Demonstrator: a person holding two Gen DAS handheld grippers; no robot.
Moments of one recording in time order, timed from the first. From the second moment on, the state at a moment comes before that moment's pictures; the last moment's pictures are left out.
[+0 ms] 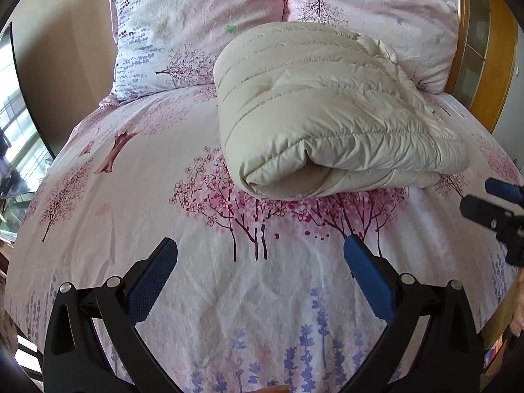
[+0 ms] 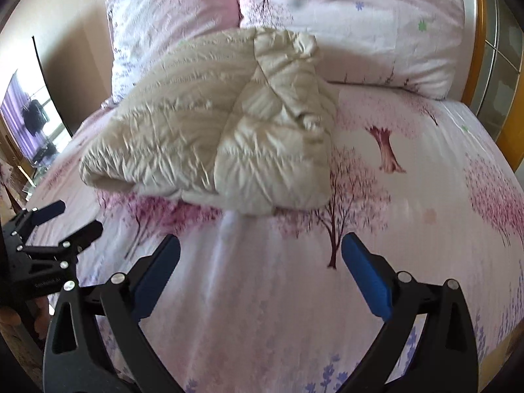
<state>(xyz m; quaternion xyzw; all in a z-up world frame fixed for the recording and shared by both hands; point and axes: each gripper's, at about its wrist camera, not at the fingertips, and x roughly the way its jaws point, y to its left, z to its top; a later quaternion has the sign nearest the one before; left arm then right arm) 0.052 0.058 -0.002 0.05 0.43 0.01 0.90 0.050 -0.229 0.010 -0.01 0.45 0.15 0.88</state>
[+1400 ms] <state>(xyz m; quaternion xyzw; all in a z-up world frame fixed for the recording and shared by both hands) 0.058 0.063 -0.014 0.04 0.46 0.02 0.89 0.049 -0.219 -0.010 -0.05 0.48 0.14 0.86</state>
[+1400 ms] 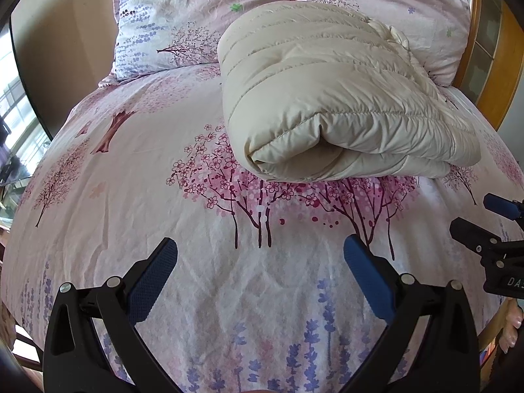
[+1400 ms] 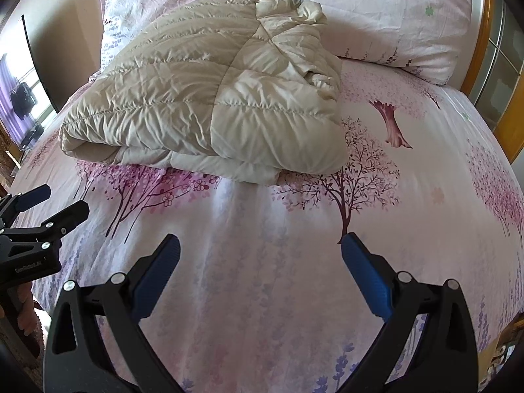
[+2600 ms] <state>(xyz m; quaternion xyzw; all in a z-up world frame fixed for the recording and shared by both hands) 0.060 0.062 -0.016 0.04 0.47 0.02 0.88 0.052 -0.218 -0.013 -0.04 0.49 0.13 0.86</state>
